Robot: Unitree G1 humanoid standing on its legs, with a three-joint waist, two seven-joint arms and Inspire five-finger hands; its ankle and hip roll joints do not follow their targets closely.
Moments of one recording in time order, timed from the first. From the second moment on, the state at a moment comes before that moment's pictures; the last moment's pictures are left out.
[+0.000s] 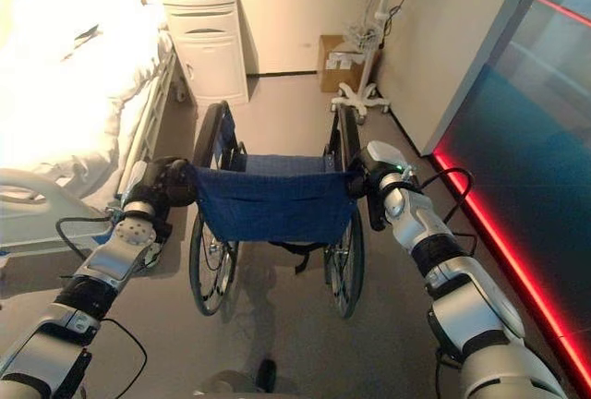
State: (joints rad) left arm -0.48 0.53 -0.31 0.49 -0.07 0.28 0.30; right arm -0.80 -0.59 0.54 0.78 -0.35 0.10 0.00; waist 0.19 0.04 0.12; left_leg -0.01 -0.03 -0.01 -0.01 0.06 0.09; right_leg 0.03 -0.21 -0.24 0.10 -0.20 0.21
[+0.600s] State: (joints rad) left arm -0.51 0.47 -0.35 0.54 -0.08 0.30 0.32; right arm -0.80 -0.66 0.59 0.77 -0.30 0.11 0.02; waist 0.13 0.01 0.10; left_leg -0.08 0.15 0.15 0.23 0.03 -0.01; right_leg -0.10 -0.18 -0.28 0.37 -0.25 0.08
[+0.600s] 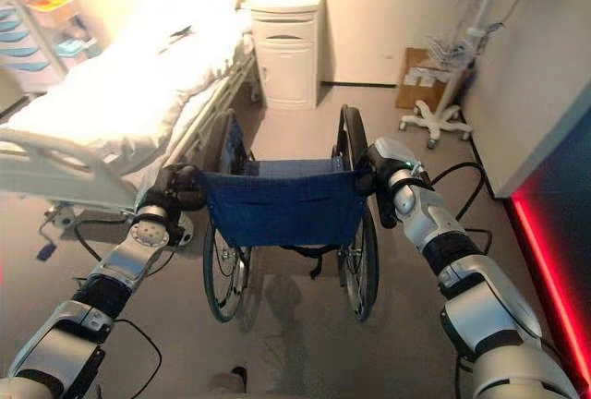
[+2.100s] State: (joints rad) left arm -0.52 0.60 -0.34 0.47 -0.08 0.34 0.34; right arm -0.80 -0.59 0.57 0.65 -0.23 0.21 0.03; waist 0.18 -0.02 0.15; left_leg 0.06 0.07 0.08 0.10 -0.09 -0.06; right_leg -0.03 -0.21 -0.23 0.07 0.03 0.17
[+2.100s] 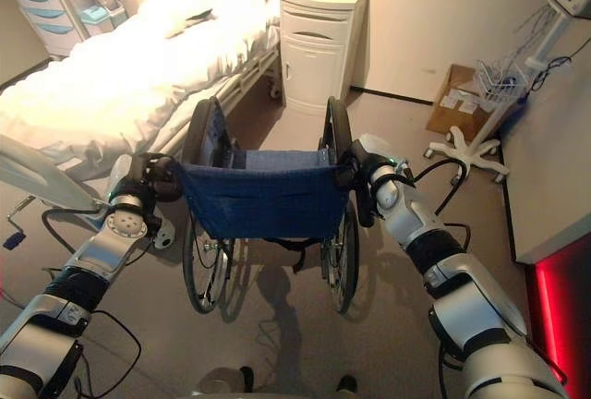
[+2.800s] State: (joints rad) left arm -0.46 0.55 -0.37 0.52 -0.07 0.34 0.34; right arm -0.72 -0.57 0.56 0.72 -0.20 0.18 0.03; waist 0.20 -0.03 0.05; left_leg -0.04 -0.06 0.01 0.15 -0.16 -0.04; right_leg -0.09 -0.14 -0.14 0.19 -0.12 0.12
